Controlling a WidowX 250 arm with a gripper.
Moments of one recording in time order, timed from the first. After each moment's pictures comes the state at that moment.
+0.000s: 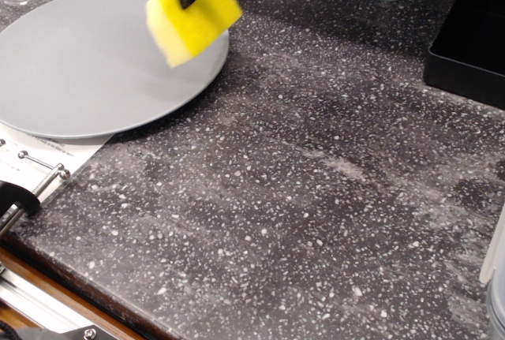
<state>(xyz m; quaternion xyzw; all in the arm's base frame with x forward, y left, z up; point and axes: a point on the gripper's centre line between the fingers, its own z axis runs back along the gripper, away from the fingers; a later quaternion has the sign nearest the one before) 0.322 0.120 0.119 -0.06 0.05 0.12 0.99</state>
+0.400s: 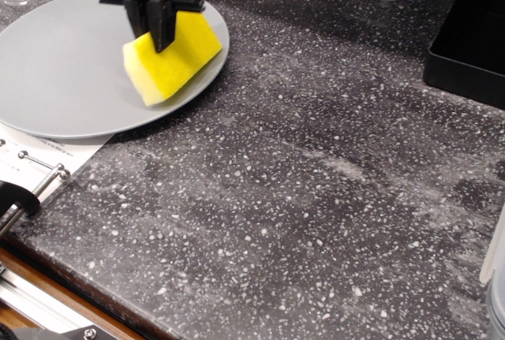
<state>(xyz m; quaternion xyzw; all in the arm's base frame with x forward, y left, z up) 0.307 0.147 0.081 0.00 0.04 0.12 0.99</state>
